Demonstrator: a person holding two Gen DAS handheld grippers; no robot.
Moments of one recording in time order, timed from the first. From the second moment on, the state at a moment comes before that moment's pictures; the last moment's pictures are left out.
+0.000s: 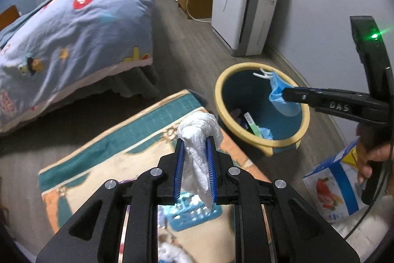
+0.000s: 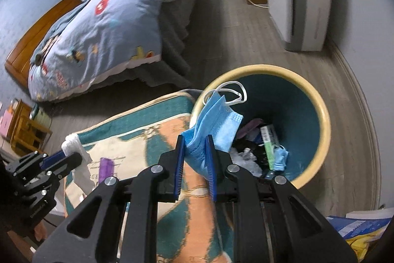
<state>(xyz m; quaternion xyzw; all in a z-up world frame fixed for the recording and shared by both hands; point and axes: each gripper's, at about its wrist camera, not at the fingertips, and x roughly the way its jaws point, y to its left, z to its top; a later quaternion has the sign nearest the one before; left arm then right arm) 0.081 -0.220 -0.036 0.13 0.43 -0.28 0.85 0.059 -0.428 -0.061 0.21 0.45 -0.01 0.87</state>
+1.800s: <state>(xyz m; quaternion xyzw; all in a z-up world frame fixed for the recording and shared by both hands) 0.090 -0.353 -0.079 0.10 0.38 -0.34 0.86 0.044 -0.516 -0.097 0.27 0.42 -0.08 0.86</state>
